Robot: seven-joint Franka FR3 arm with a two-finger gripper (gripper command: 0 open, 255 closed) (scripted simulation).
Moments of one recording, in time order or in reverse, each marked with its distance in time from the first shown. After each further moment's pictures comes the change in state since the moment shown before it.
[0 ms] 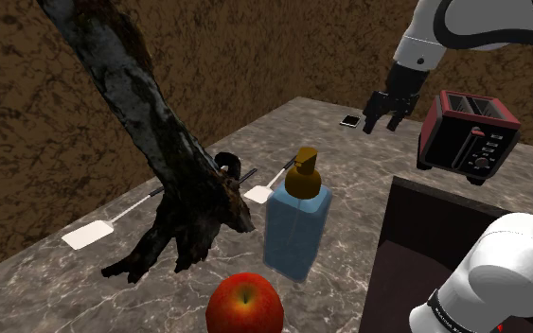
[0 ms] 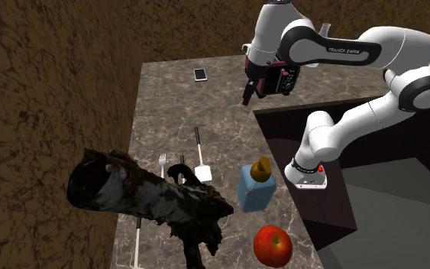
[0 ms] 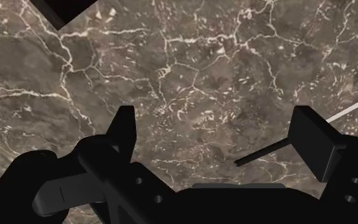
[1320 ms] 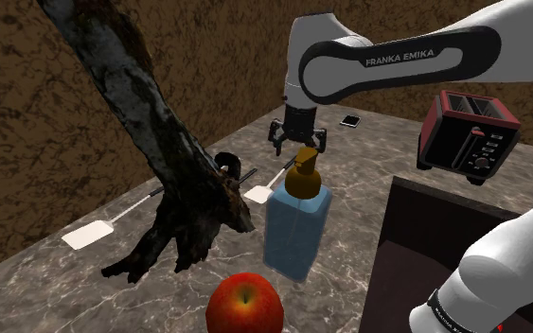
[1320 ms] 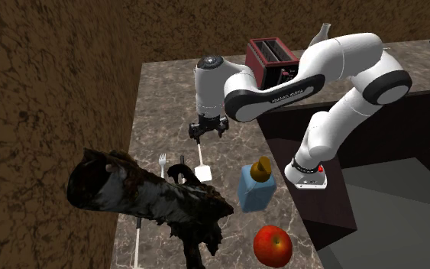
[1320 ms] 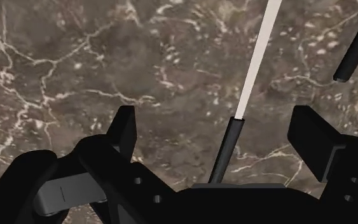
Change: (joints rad) arm -0.175 0.500 0.521 0.205 0.036 0.231 1.142
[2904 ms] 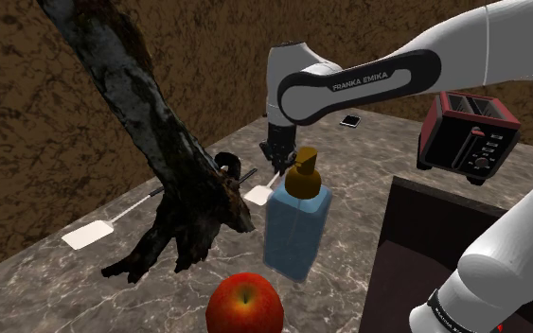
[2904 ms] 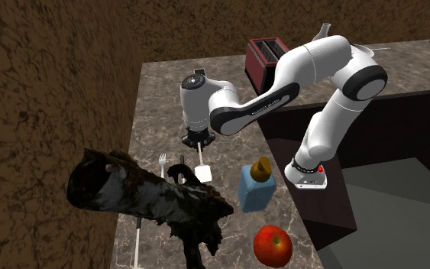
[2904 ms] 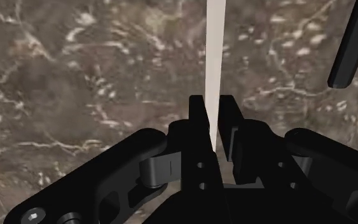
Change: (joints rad) arm -0.021 0.183 0.061 0.044 -0.085 0.096 0.251
